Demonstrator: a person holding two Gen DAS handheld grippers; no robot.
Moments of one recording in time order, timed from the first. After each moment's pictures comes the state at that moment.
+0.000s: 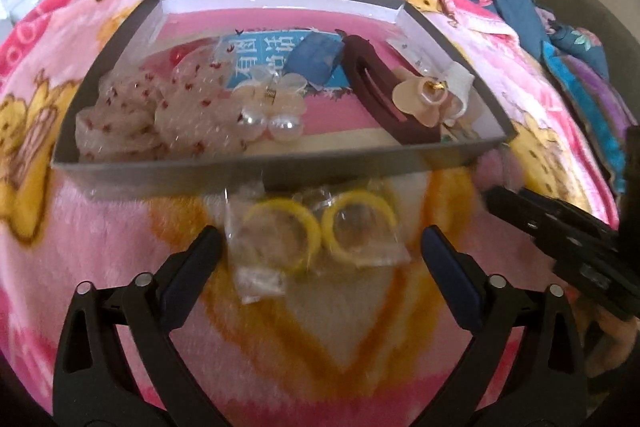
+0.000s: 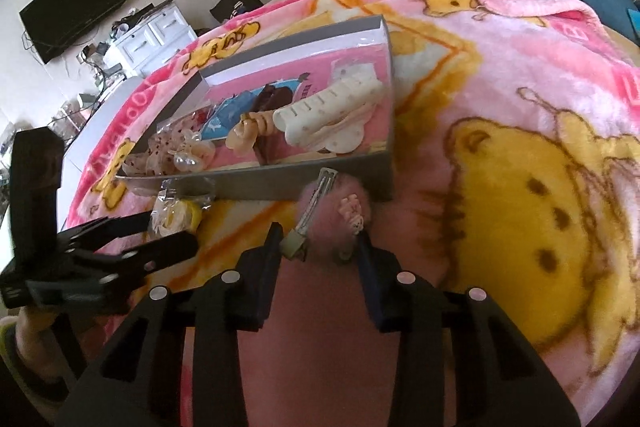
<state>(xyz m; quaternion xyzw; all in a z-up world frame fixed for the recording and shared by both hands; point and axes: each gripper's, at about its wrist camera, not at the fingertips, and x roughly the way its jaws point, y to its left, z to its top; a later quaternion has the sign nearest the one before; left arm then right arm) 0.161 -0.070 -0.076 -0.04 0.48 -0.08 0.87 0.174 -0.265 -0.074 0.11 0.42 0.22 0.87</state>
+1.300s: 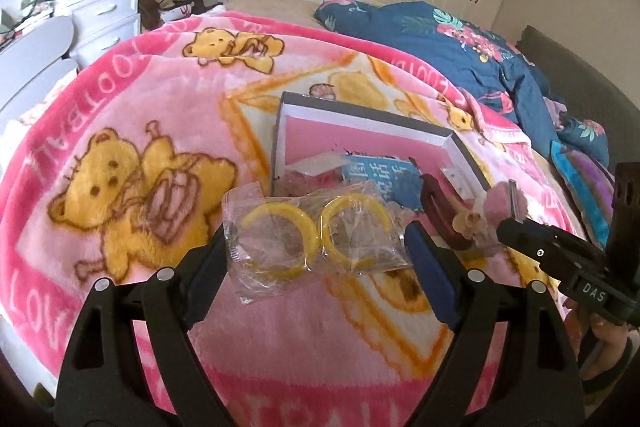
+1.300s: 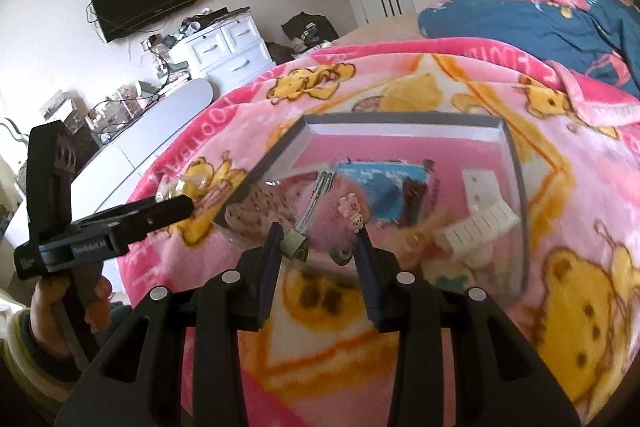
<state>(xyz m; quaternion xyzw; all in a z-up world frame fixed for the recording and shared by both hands) 0.131 0.042 0.010 -0.11 0.36 -0.02 0.92 0.187 -0.177 0.008 0.06 0.35 0.32 0.88</state>
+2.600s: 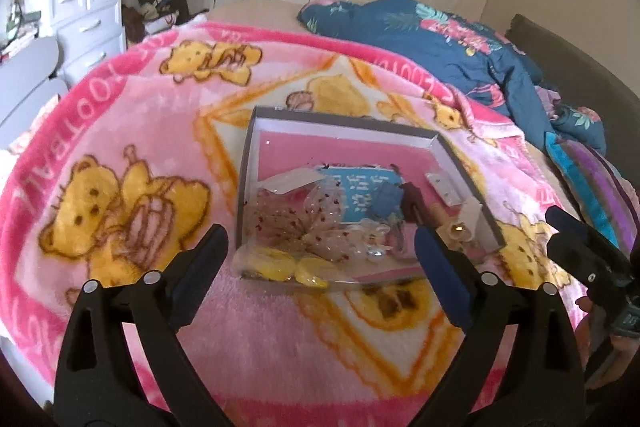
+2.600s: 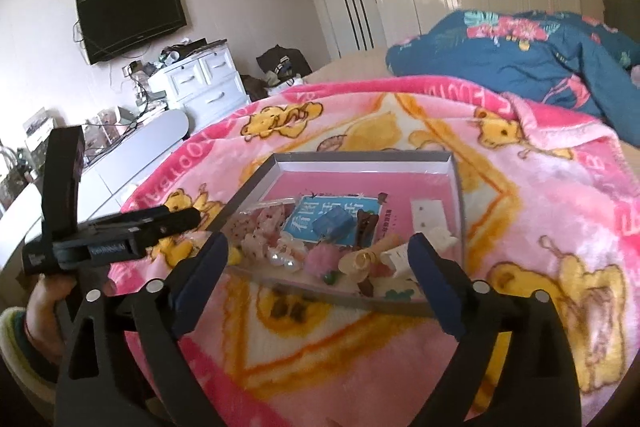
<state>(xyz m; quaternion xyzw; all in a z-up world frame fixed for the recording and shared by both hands) 0.141 0.017 0.025 -0.08 0.36 -0.04 0.93 0.157 -0.220 0.033 0.06 0.29 0.26 0.92</state>
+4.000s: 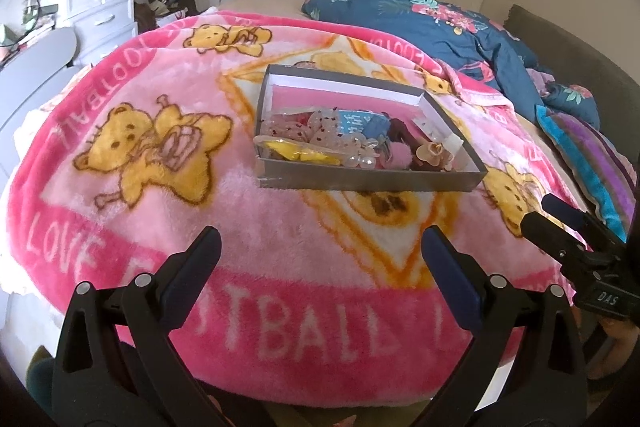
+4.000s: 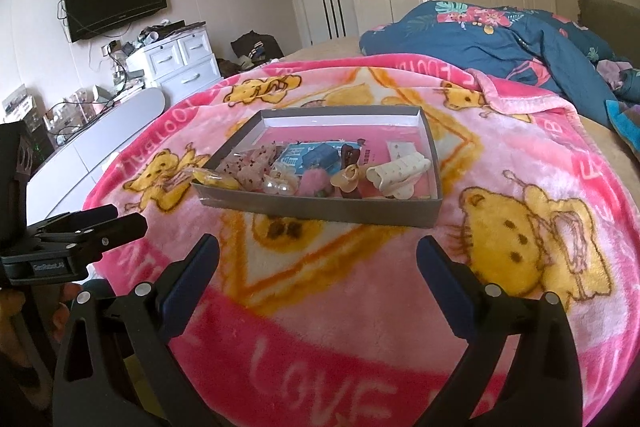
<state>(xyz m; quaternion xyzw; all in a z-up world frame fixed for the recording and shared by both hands) 0.047 0.009 0.003 -0.08 0.37 -0.03 0.93 0.081 -0.211 0.002 0.03 0.32 0.20 0.93</state>
